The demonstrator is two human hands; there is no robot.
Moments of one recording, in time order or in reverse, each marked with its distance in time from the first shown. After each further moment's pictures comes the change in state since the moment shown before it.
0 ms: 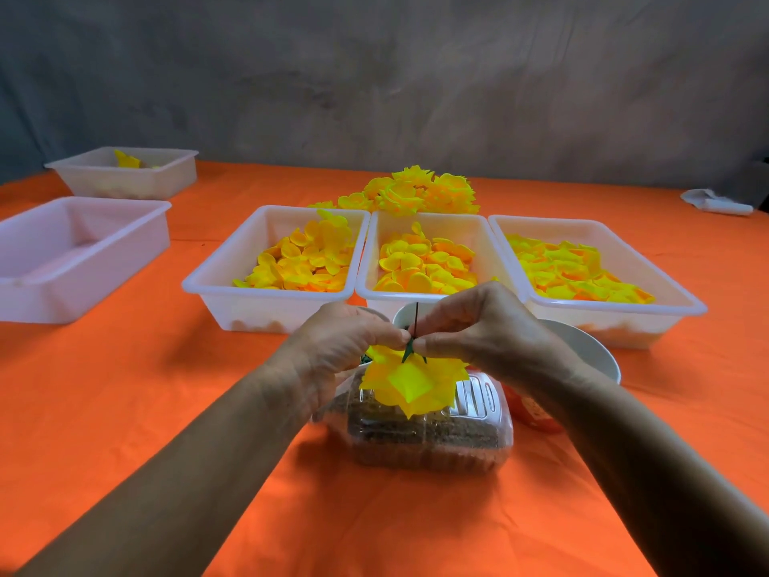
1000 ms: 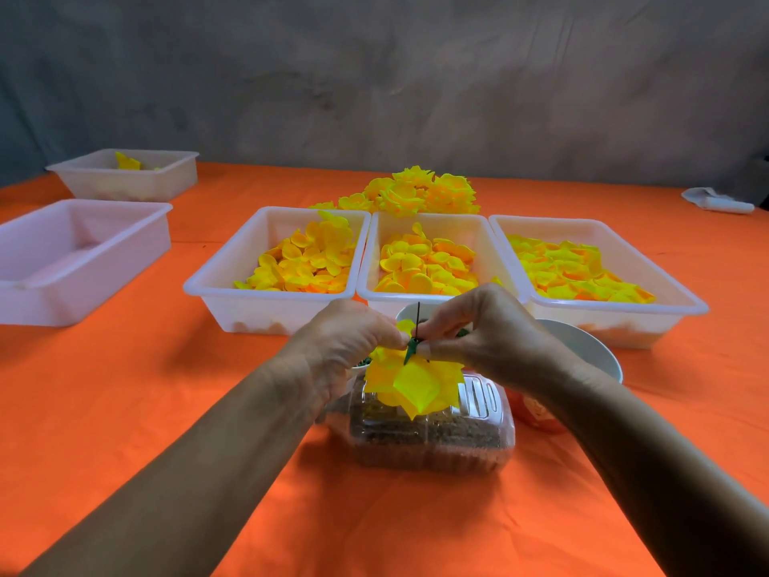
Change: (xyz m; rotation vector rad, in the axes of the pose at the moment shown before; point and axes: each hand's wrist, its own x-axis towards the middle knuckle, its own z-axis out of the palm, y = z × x) left_hand 0.010 0.001 0.001 0.033 0.009 -0.024; right_hand 0.004 0.007 0.000 -0.142 0.033 -0.073
